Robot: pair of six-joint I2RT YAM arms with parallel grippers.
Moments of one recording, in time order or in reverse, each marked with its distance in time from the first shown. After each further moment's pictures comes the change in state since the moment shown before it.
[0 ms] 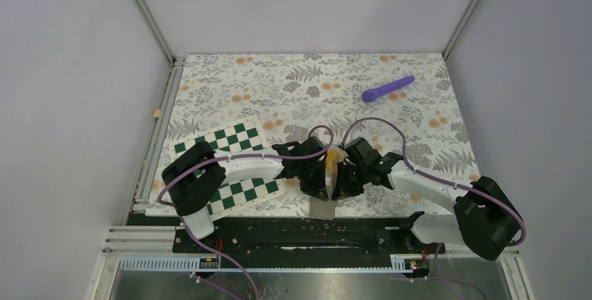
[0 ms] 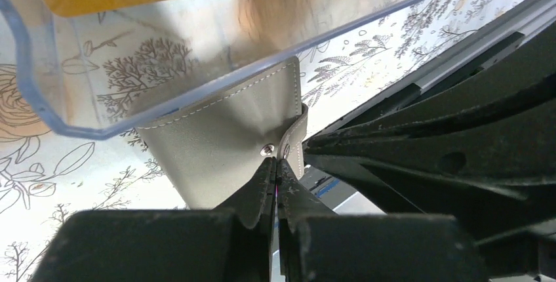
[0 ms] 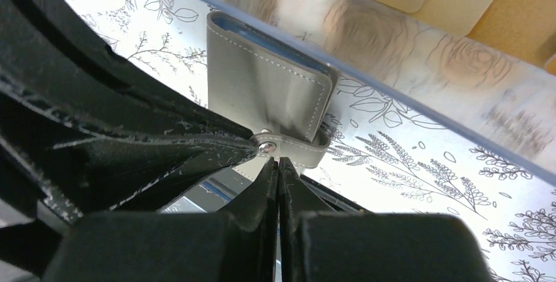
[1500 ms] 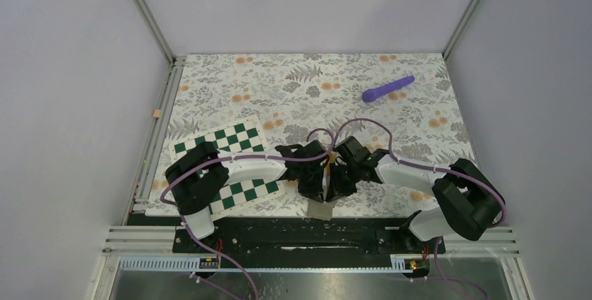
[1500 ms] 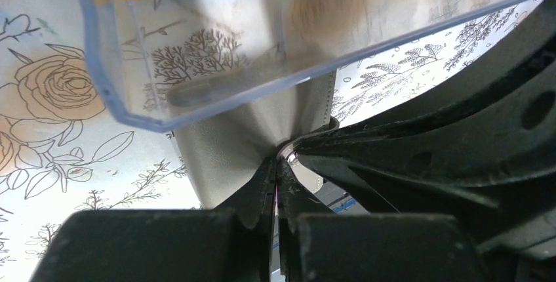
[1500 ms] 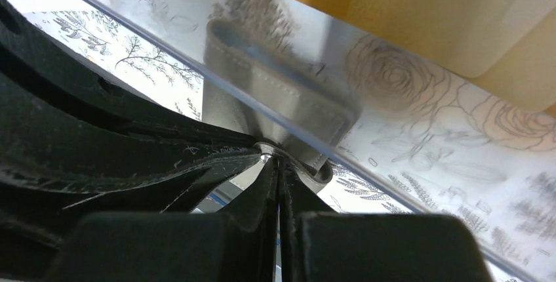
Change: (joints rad) left arm -0.029 0.023 0.025 -0.094 -0.103 0.011; right arm 0.017 0.179 0.044 0.063 -0.049 -0.028
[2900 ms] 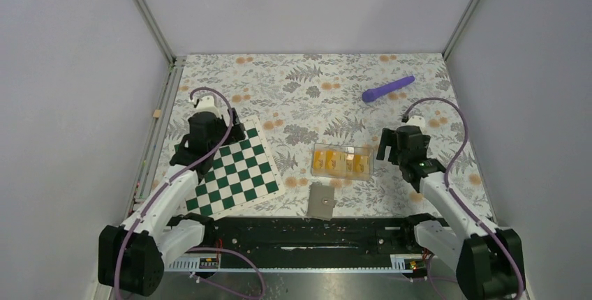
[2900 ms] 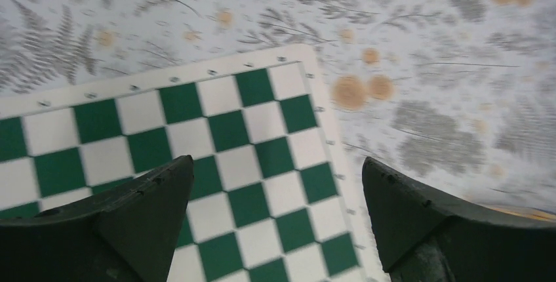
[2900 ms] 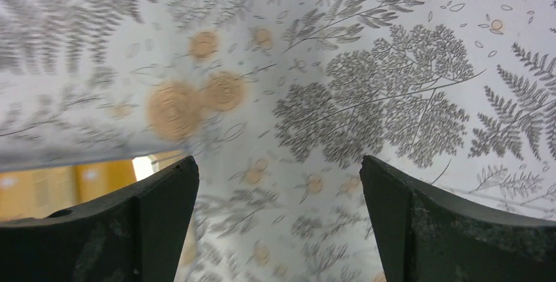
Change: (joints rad) left arm 0.810 -0.769 -0.375 0.226 -0.355 0.551; right arm -0.510 -0.496 -0.099 0.003 0.676 -0.358
